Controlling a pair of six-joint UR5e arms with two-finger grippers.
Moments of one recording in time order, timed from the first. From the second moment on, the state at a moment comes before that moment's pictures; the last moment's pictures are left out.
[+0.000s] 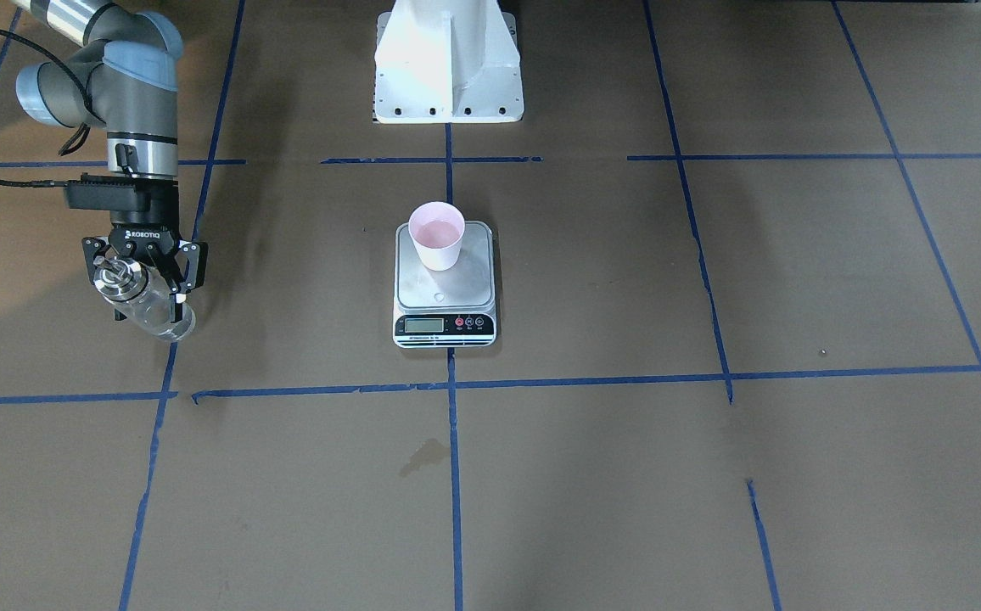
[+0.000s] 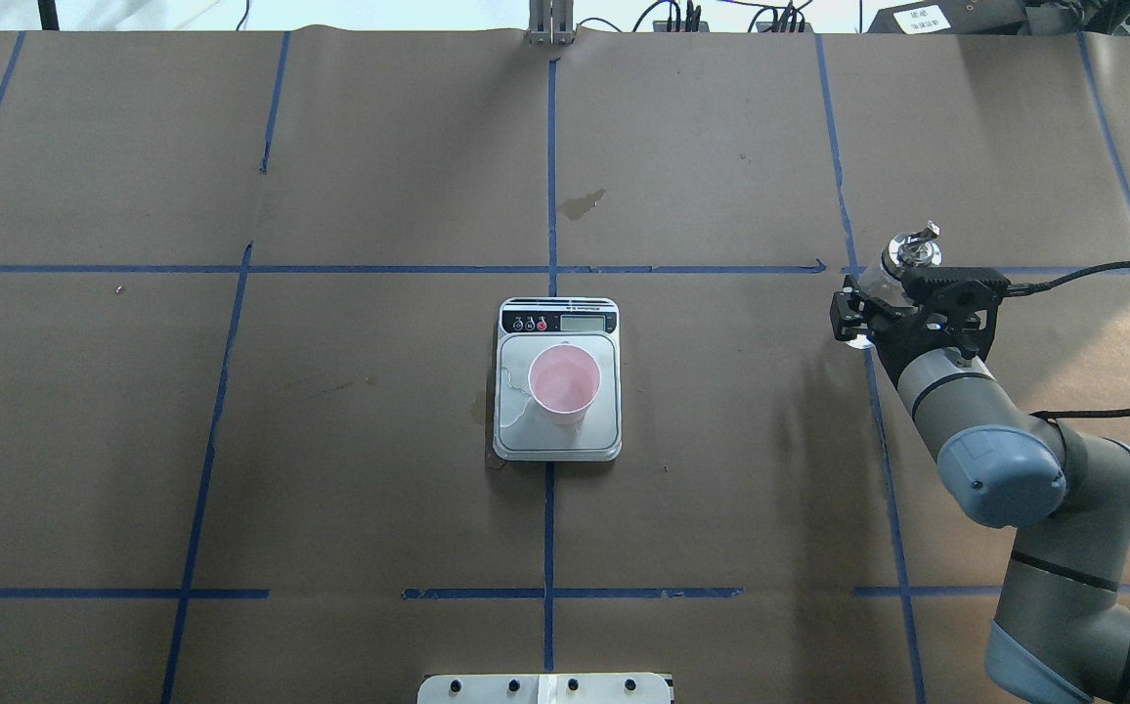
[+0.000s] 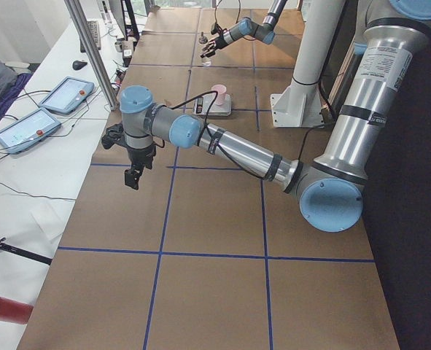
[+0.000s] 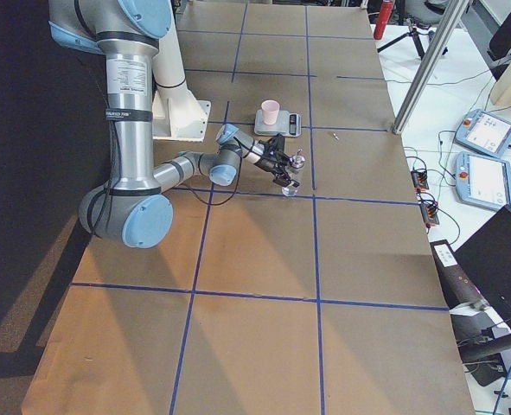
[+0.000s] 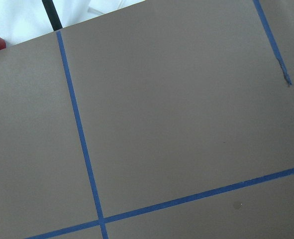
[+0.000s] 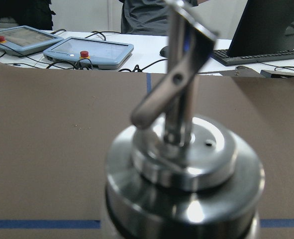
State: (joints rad) left arm -1.43 -1.87 -1.68 -1.52 -2.23 -0.06; right arm 0.44 -1.57 1.81 -0.87 0.91 1.24
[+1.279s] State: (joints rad) left arm -1.43 -1.87 -1.68 -1.52 -2.23 -0.07; right arm 0.43 -1.57 1.78 -0.87 0.92 1.27
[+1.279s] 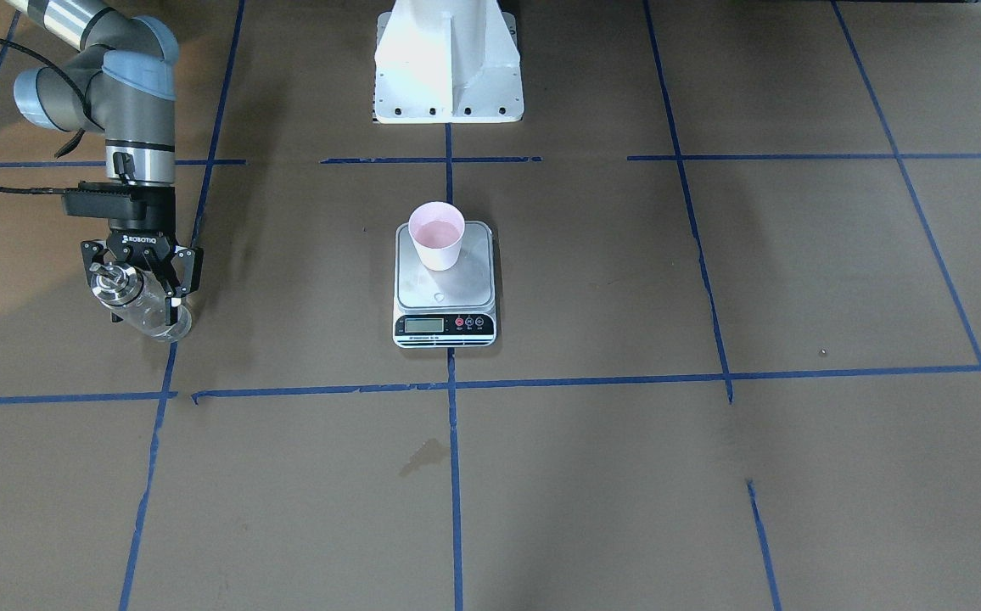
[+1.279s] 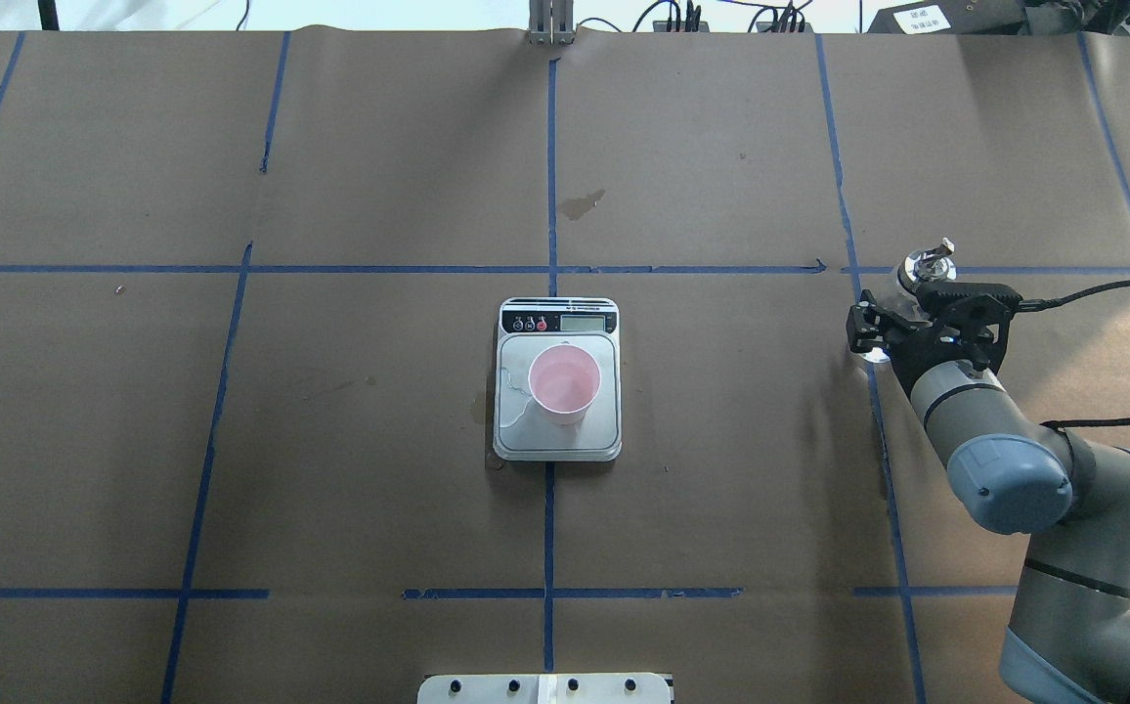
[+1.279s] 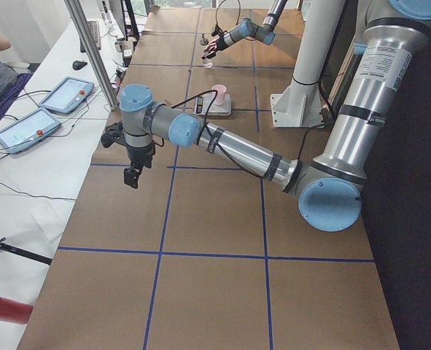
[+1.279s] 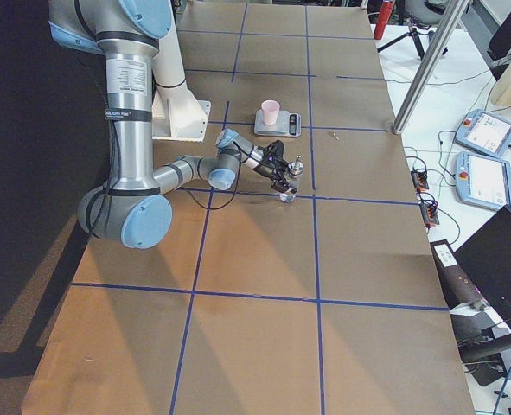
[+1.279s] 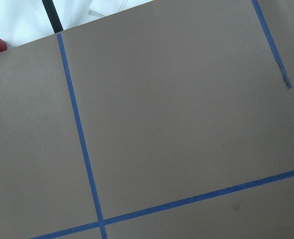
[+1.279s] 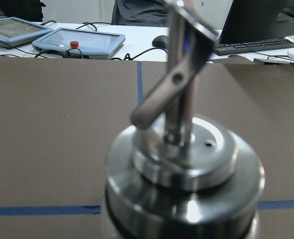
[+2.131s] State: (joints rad) left arm -1.43 -1.87 -1.68 -1.52 -2.23 -0.07; right arm 0.45 -1.65 1.83 -0.91 1.25 1.27
